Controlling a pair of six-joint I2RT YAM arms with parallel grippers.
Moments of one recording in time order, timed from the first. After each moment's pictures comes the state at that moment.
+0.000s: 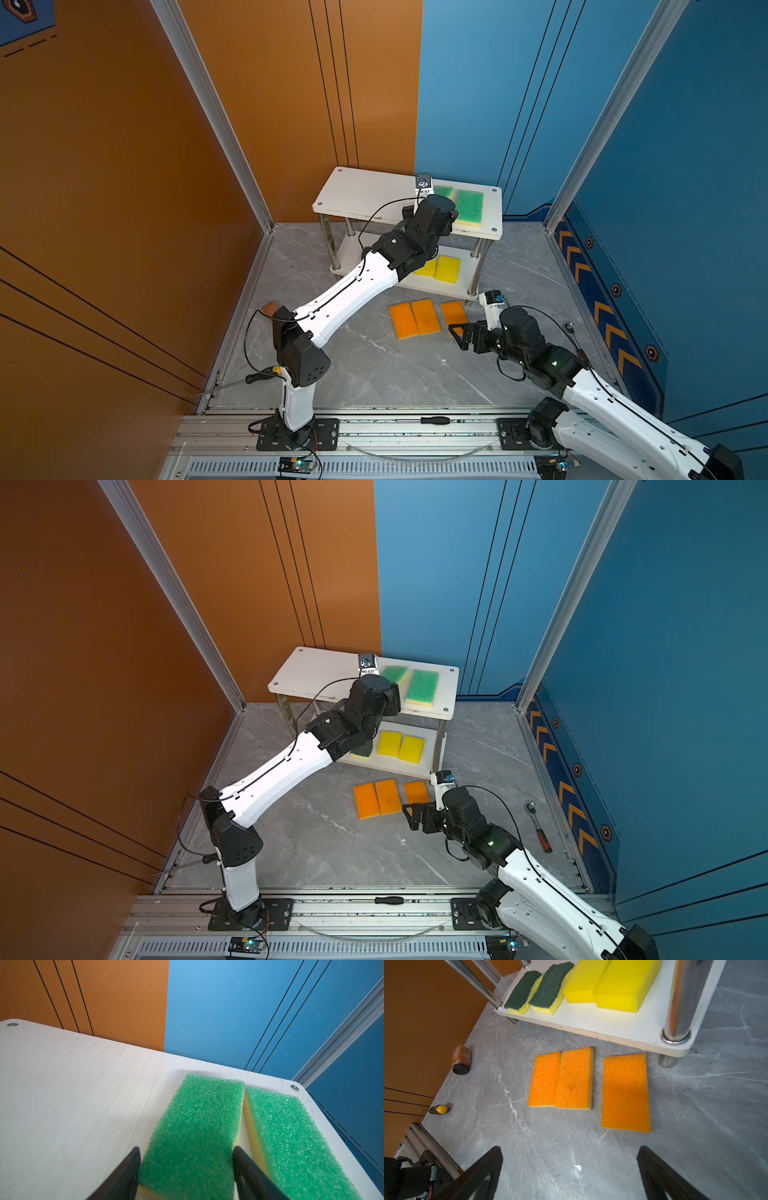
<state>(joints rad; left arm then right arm) -0.84 1.89 2.06 -0.48 -0.65 -0.43 0.63 0.78 0.52 -0.34 -0.04 0.52</state>
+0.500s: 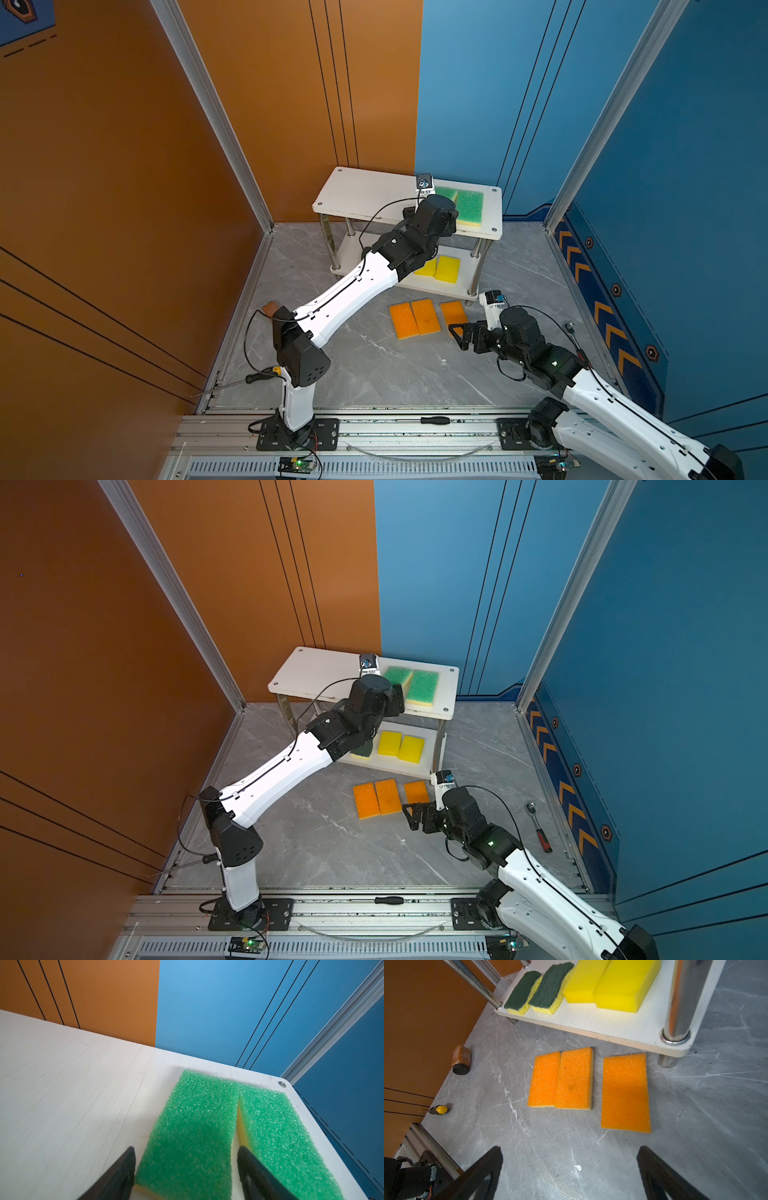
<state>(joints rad) -0.84 1.89 2.06 -0.48 -0.61 -0.46 0.63 0.78 0.52 -0.34 -0.04 0.52</state>
